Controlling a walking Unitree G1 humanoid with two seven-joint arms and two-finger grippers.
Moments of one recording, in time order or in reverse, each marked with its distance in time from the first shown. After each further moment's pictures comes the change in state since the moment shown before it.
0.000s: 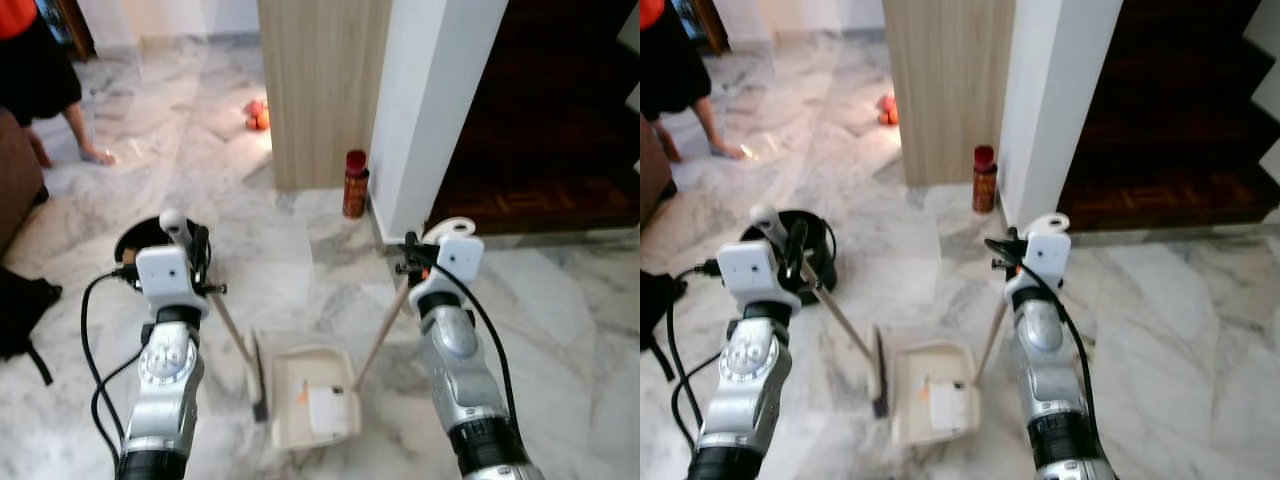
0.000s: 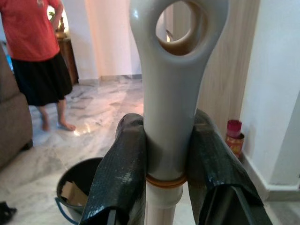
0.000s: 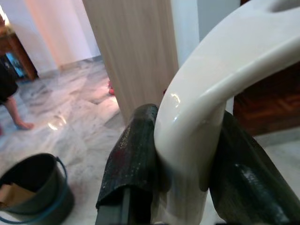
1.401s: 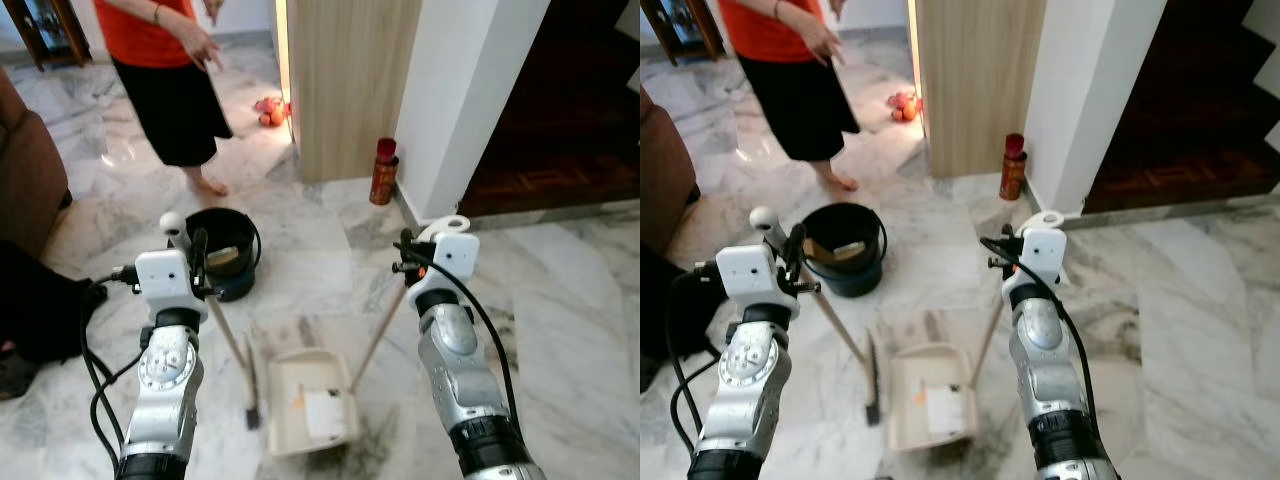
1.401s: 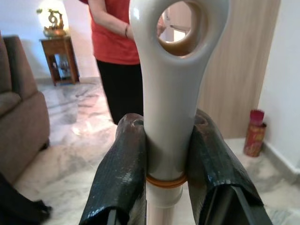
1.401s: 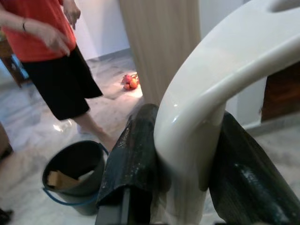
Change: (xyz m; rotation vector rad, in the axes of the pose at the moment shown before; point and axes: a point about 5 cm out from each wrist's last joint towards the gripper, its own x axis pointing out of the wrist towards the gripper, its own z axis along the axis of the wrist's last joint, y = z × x) left arm -0.004 -0.001 -0.004 0.018 0.018 0.002; right arm -0.001 0.002 0.000 -0.004 0.007 0.032
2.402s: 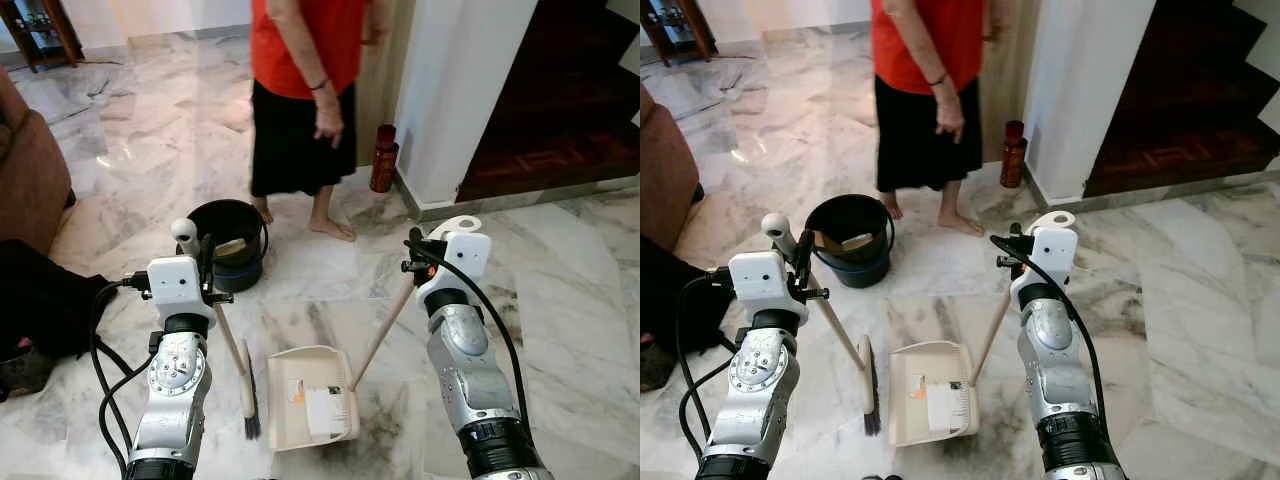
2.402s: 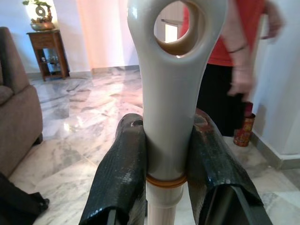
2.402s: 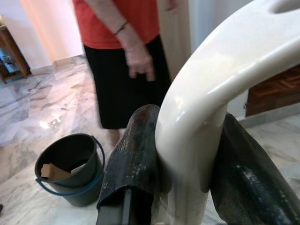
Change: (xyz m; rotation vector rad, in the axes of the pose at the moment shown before) left arm -0.005 -0.007 -0.003 -0.012 0.014 -0.007; right arm -0.002 -0.006 0.002 -0.022 0.009 -0.013
